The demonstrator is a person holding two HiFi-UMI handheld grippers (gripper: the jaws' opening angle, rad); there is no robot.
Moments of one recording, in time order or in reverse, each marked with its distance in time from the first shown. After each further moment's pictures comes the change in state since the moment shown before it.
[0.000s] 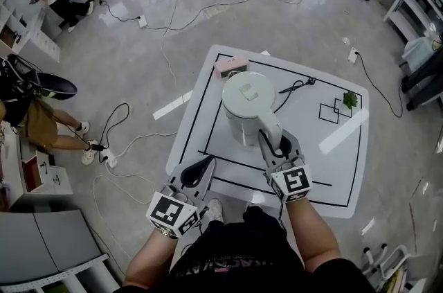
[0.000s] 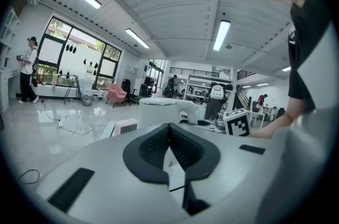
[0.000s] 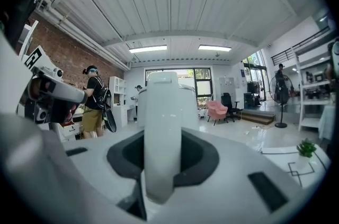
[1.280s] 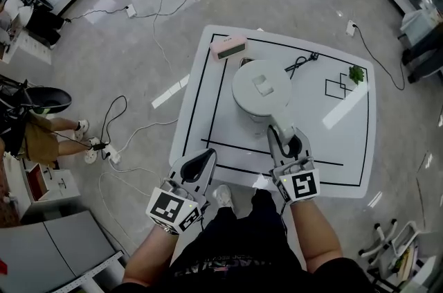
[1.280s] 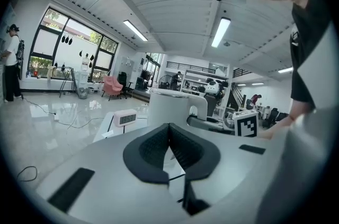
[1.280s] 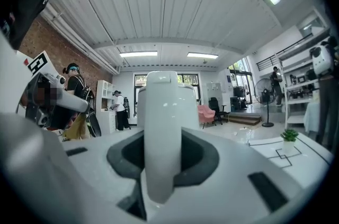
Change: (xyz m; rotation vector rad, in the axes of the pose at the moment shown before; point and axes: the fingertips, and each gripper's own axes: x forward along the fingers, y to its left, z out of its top) left arm -0.004 0.017 -0.029 -0.020 0.073 -0.057; right arm -0.027 0.009 -0.016 0.024 -0.068 -0.137
